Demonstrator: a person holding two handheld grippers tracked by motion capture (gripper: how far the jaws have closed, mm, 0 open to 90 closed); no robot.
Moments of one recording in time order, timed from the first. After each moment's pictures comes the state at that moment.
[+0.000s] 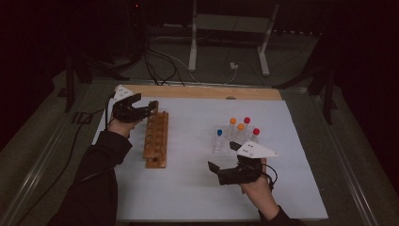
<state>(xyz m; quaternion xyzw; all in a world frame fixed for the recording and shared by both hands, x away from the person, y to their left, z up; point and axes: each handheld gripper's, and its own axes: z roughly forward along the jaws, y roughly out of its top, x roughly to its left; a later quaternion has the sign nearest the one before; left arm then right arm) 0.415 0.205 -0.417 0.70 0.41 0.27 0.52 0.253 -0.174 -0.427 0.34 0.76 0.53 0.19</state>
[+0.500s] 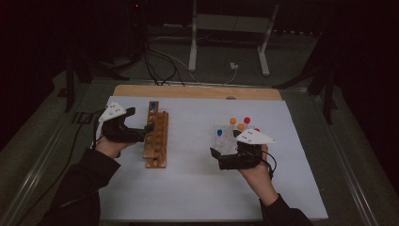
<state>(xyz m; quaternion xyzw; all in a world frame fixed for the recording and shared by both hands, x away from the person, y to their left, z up) 0.338 0.209 -0.408 0.74 0.34 0.22 0.53 0.285 -0.175 -0.419 0.36 0.76 0.50 0.23</state>
